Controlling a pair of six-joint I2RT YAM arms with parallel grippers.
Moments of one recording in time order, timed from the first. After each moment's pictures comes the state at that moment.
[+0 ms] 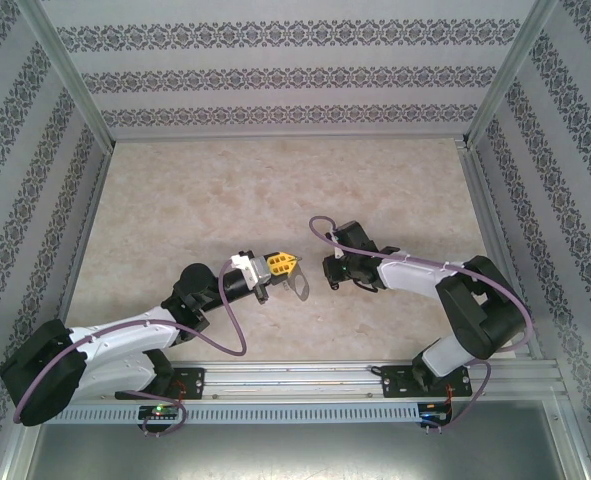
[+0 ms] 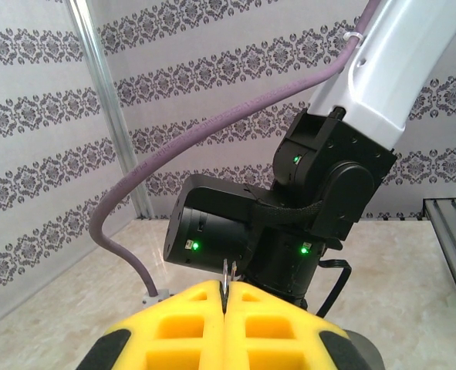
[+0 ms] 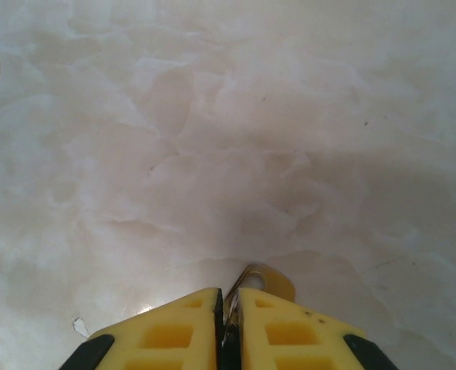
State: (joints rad) left arm -0.81 1.09 0.36 0.88 0.32 0.18; right arm 0.57 1.55 0.70 -0.15 -0.09 0.34
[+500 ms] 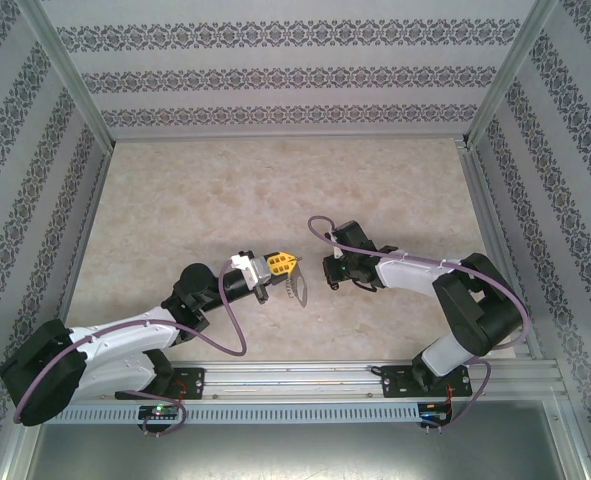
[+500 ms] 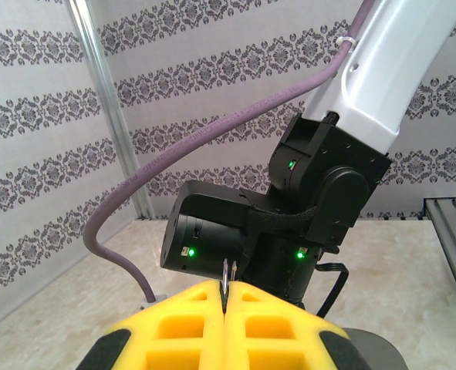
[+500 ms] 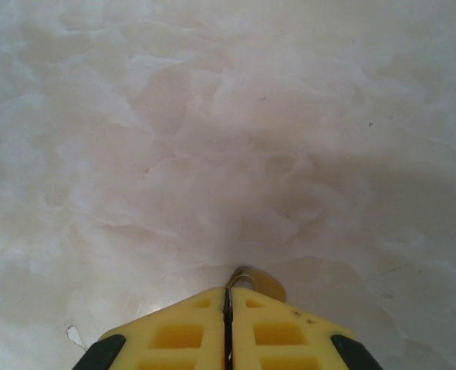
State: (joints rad) left arm -0.81 1.09 0.36 0.88 0.32 0.18; right arm 0.57 1.57 0.71 -0.15 -0.09 0.34
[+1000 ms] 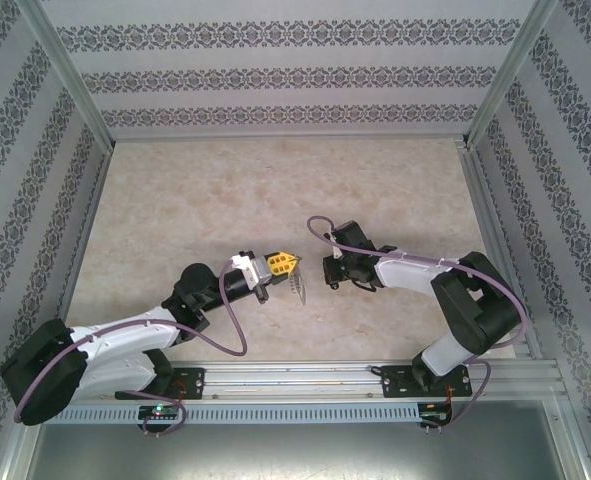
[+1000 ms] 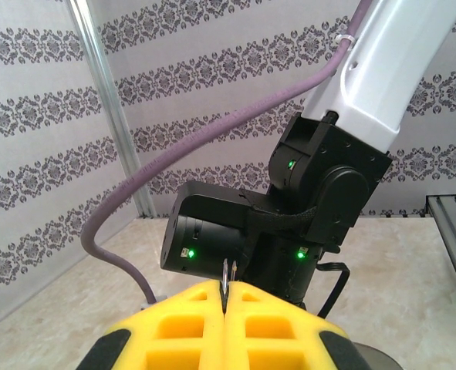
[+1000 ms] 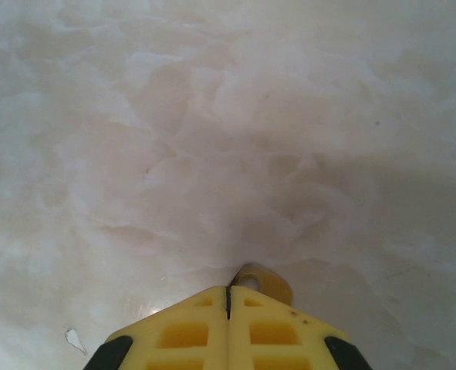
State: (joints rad) left arm -0.81 1.09 0.36 0.88 0.32 0.19; right arm 0.57 1.58 0.71 -0.14 -0.10 0.34
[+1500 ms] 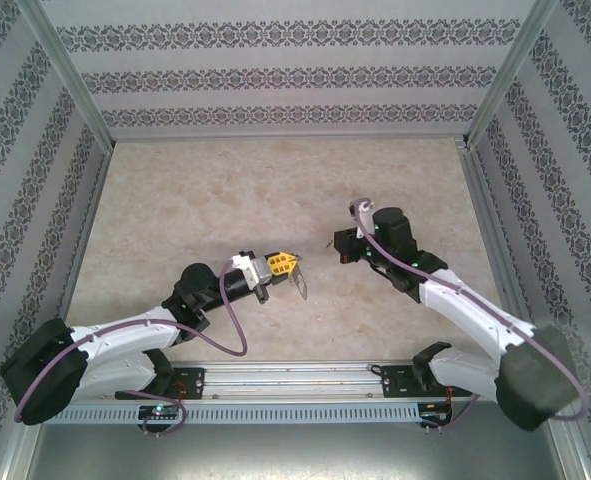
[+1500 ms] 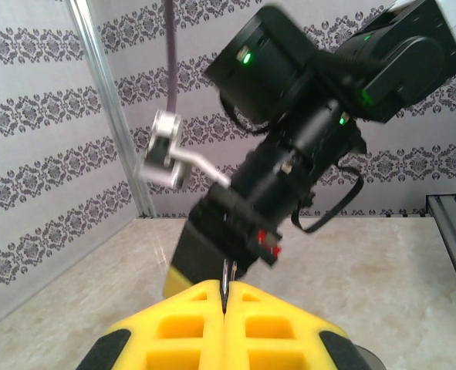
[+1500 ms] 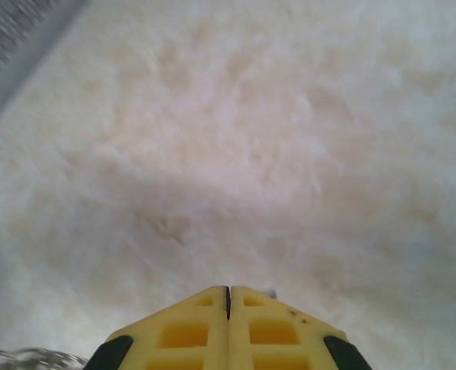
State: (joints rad) left arm -0.81 1.10 0.36 0.88 0.32 0.19; right arm 0.47 1.10 0.66 -0.08 -0.27 0.34
